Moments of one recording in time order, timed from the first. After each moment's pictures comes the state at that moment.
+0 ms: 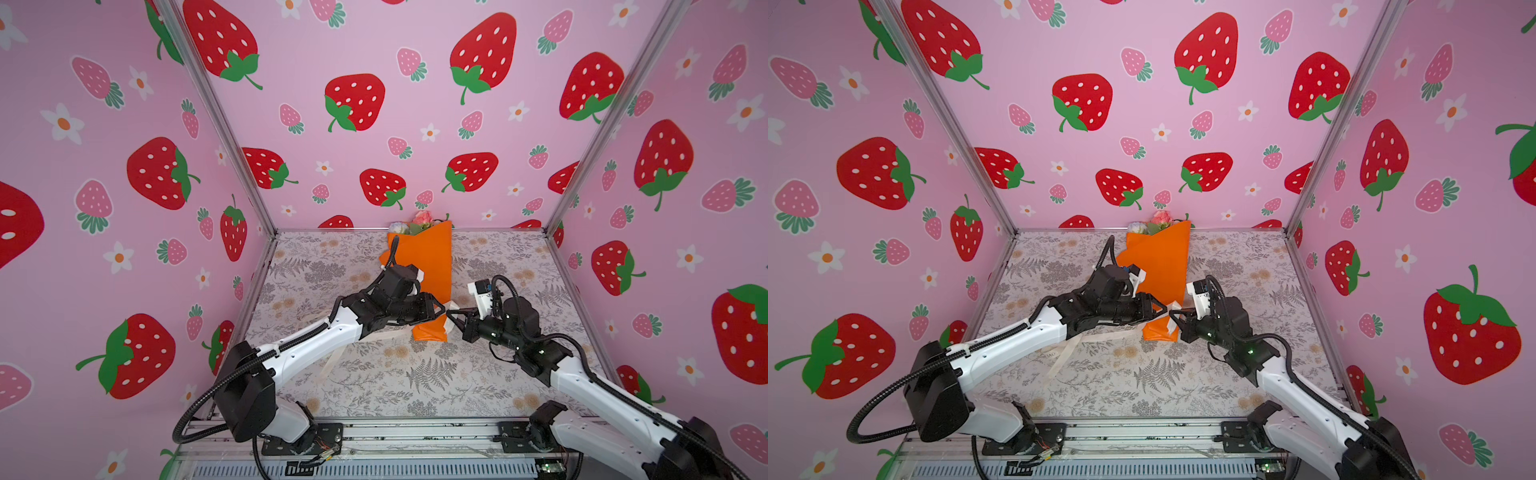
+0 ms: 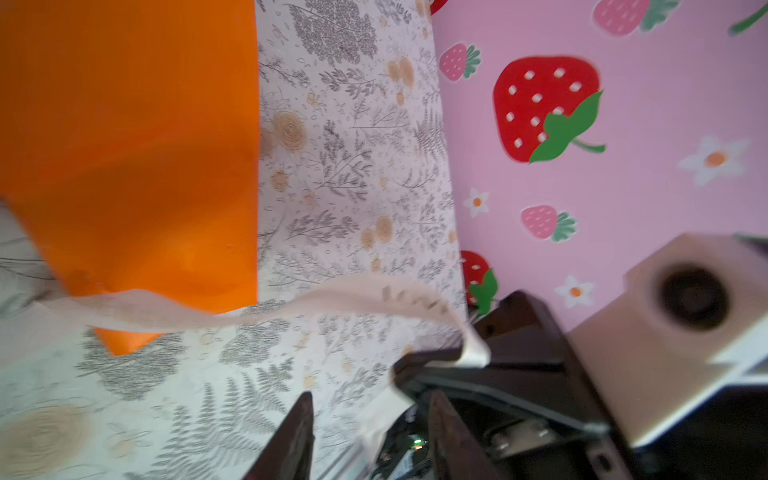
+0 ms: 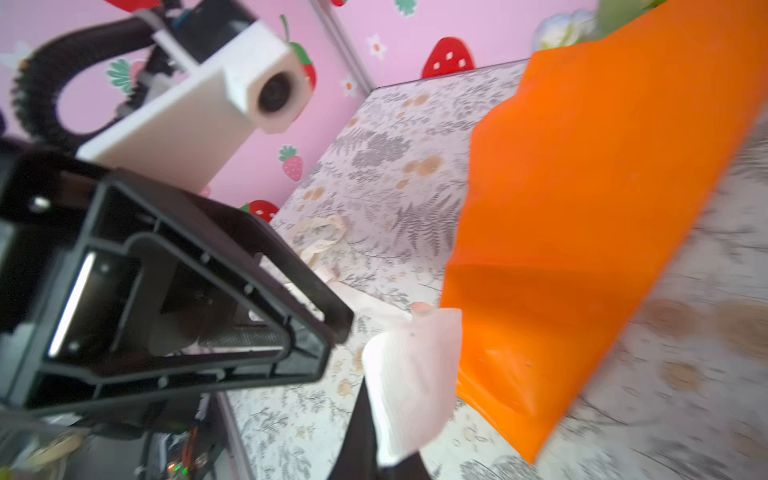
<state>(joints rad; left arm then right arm) -0.79 1.43 1.13 -0.38 0.28 -0.88 0.67 0.88 0.53 0.03 -0.29 0.41</state>
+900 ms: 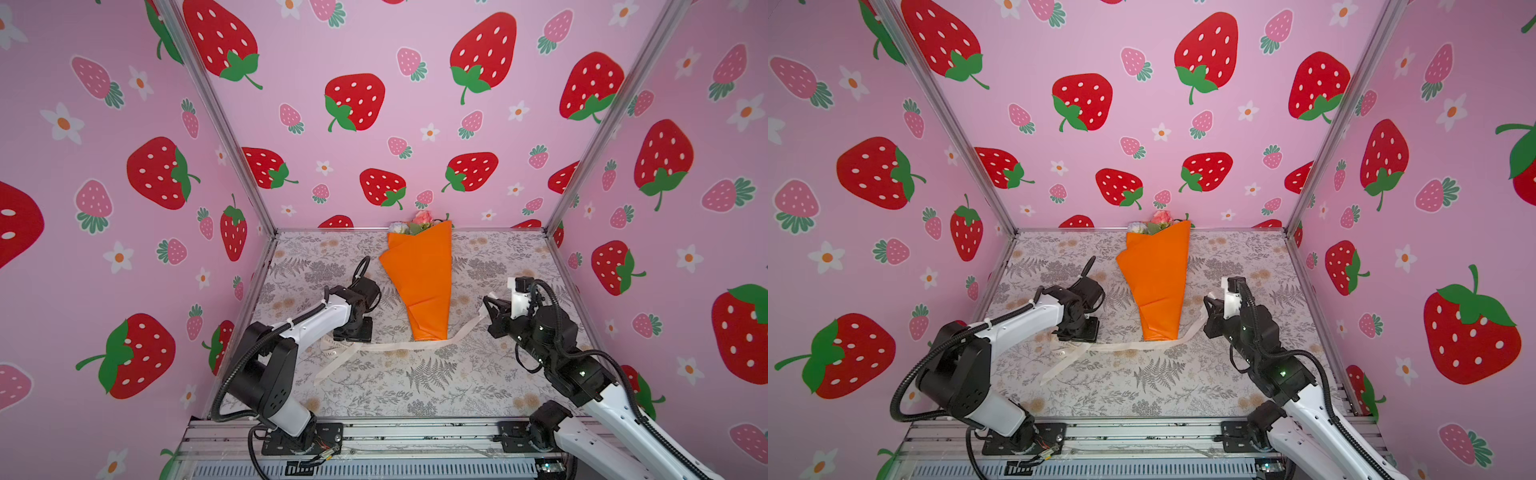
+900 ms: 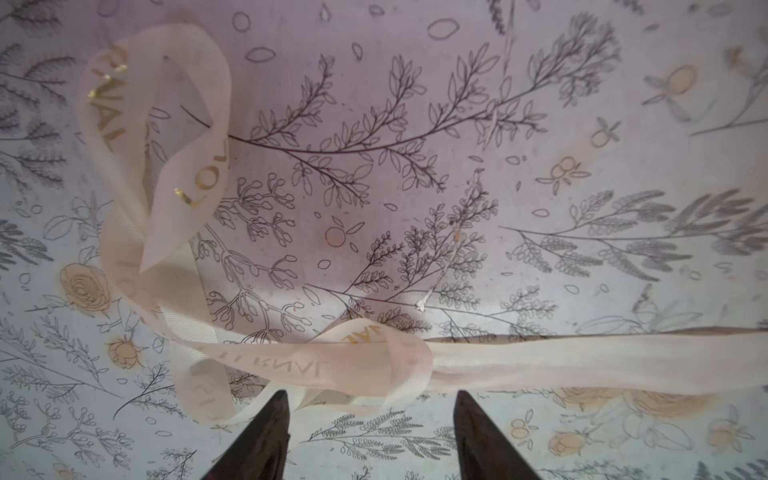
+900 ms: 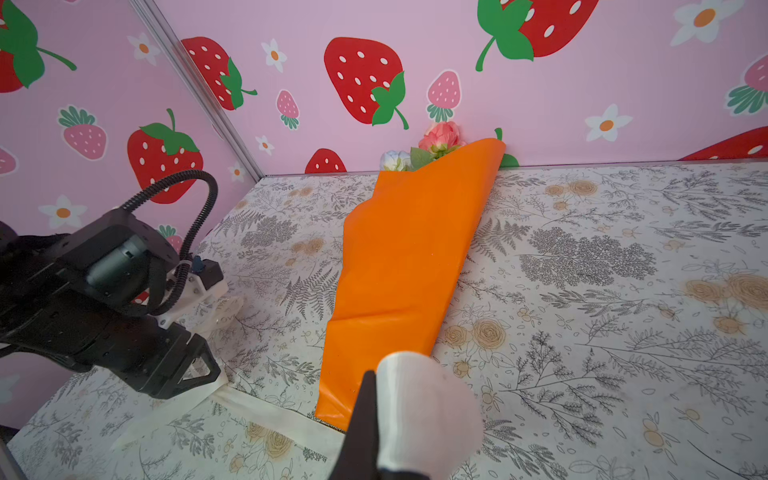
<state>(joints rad) -0.49 1.62 1.04 -0.93 -0.11 -0.41 0.67 0.65 0.62 -0.23 0.07 0.31</state>
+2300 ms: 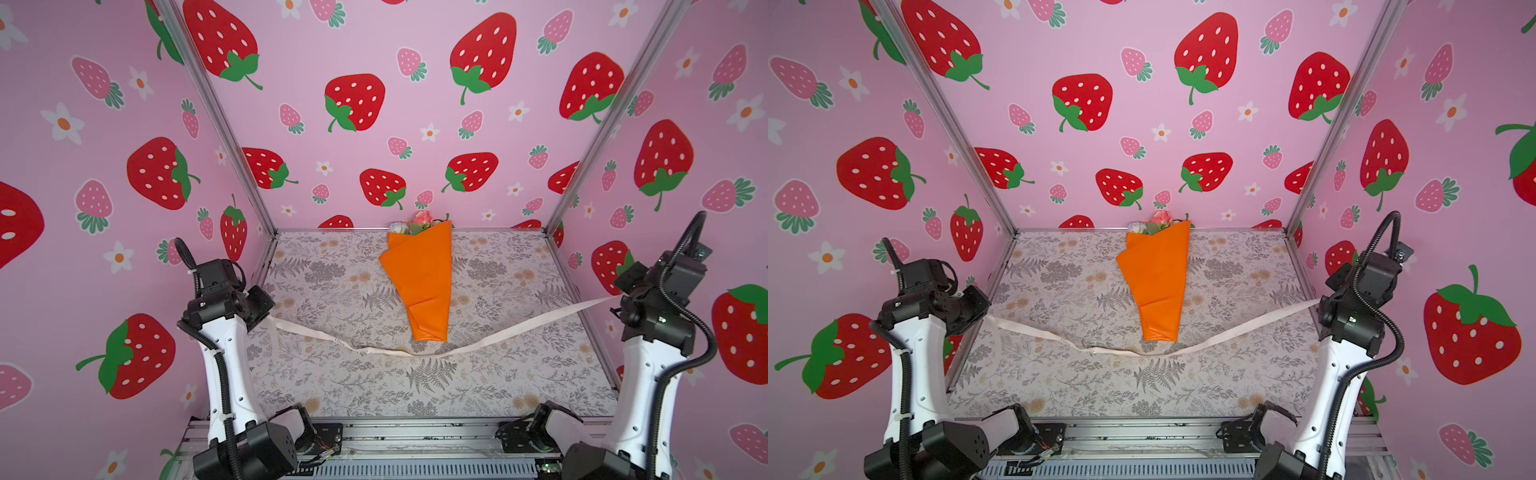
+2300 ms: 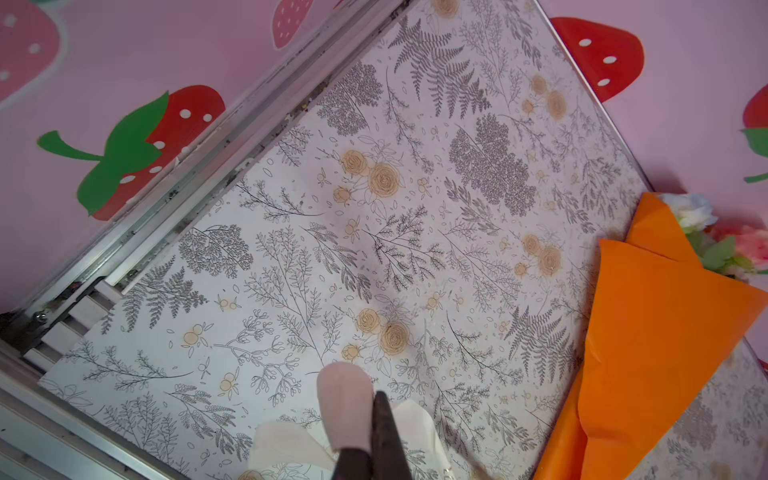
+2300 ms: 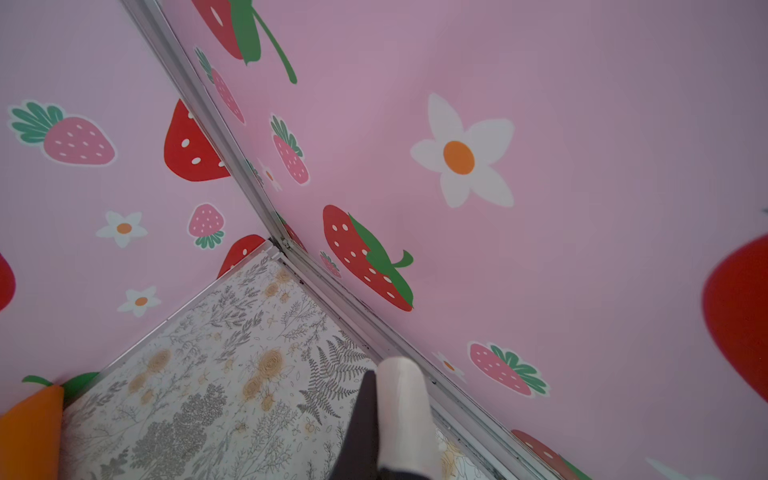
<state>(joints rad) 0.47 1.17 1.26 -1.14 0.16 -0.35 -0.47 1.01 1.23 -0.60 0.16 0.24</state>
